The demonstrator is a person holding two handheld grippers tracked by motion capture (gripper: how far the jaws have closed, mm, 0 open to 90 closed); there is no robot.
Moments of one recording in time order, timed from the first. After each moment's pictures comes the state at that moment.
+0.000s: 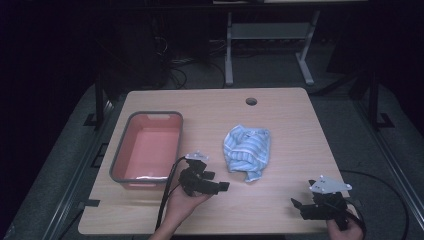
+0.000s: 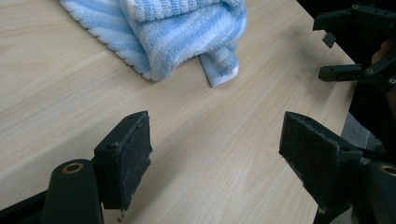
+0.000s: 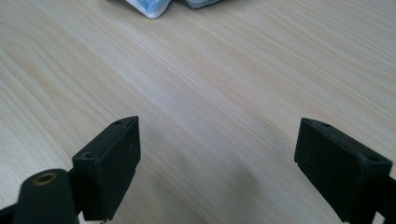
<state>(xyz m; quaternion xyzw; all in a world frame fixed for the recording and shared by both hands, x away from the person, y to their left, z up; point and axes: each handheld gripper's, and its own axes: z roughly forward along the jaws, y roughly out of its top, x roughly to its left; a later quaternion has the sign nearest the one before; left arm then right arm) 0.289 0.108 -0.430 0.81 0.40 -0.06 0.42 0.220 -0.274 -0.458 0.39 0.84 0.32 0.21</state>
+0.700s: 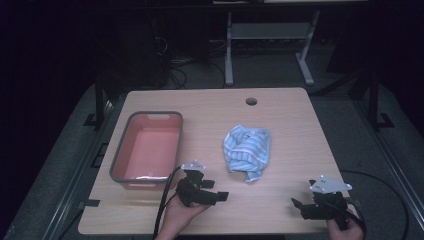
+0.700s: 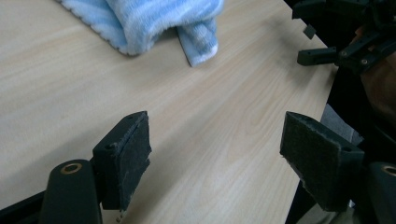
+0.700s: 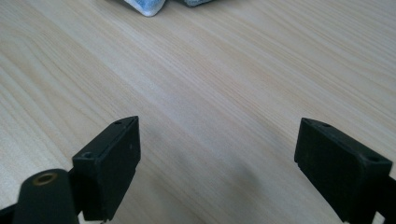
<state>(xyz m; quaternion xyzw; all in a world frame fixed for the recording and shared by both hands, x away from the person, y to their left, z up) 0.265 0.114 -0.438 0.81 0.39 -0.07 0.44 0.220 -0.275 -0.458 0.40 0.84 0.31 0.22</state>
